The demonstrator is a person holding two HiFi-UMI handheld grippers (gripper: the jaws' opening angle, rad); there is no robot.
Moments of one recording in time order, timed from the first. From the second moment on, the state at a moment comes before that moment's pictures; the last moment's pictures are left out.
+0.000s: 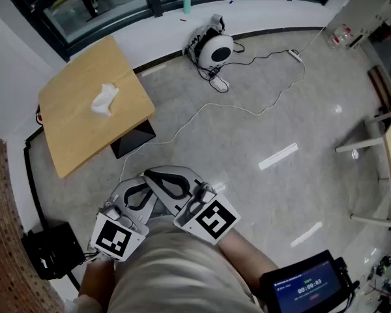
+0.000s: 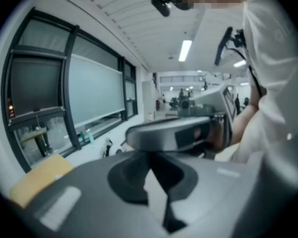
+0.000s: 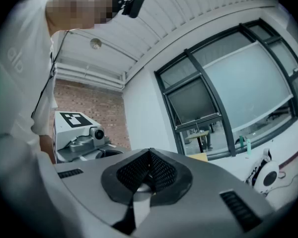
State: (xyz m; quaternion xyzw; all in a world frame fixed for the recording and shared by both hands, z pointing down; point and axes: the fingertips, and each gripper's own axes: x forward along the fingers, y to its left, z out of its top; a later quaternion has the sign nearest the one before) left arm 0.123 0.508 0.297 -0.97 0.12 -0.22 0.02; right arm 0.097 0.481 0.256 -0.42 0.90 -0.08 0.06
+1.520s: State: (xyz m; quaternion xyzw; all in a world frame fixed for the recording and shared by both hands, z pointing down) left arm -0.084 0.079 0.365 -0.93 0.26 -0.18 -0.19; right arm -0.117 0.062 0.333 -0.28 0.94 -0.15 -0.14
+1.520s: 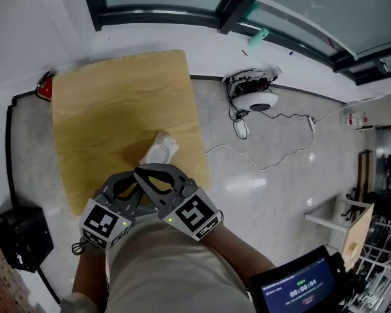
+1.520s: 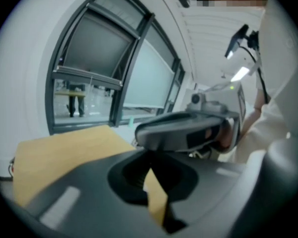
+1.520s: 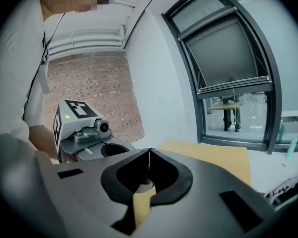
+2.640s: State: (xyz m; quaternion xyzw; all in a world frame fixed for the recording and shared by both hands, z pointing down) left arm -0.059 0.017 0.575 -0.80 0.11 -0.42 -0.41; right arm -0.025 0.076 0.576 -0.08 0.83 0.09 -0.54
